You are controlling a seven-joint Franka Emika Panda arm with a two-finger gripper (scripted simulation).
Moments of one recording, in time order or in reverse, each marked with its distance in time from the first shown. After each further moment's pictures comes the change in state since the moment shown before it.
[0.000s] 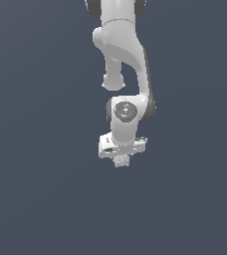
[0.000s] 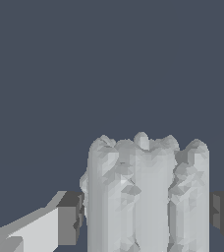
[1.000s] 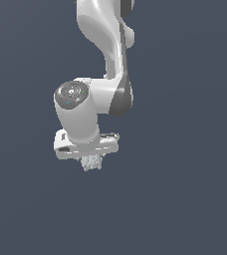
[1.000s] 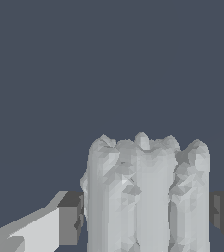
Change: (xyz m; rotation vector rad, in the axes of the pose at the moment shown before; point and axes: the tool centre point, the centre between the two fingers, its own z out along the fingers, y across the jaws) arm 0.035 0.127 -0.102 0.000 -0.008 0.006
